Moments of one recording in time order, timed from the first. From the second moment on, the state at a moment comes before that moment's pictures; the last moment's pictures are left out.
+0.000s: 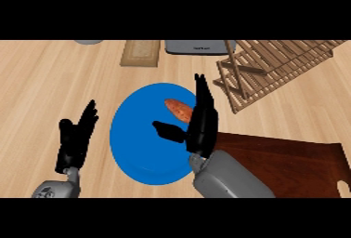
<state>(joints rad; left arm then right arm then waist) -0.07 0.17 -0.07 -1.43 -0.02 0.19 0.22 -0.55 -0.01 0.67 -1.30 0.76 -0.94 0.93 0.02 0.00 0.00</state>
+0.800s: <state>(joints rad) -0.05 0.14 -0.06 -1.44 -0.04 0.18 0.21 -0.50 -0.01 0.85 -1.23 0.60 -1.19 0.75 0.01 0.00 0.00</state>
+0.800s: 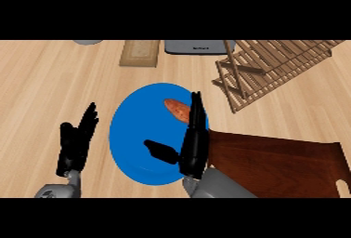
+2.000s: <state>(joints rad) -0.01 0.12 -0.03 -1.49 -0.07 0.16 0.23 -0.33 -0.01 0.79 -1.18 0.78 -1.24 0.86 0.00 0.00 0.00</state>
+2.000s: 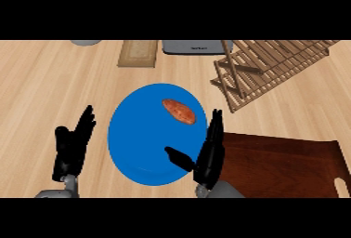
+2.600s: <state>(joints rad) -0.03 0.10 -0.02 -1.49 -0.09 0.15 0.24 -0.09 -0.05 0.70 -1.34 0.82 -1.23 0.71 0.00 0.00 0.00</state>
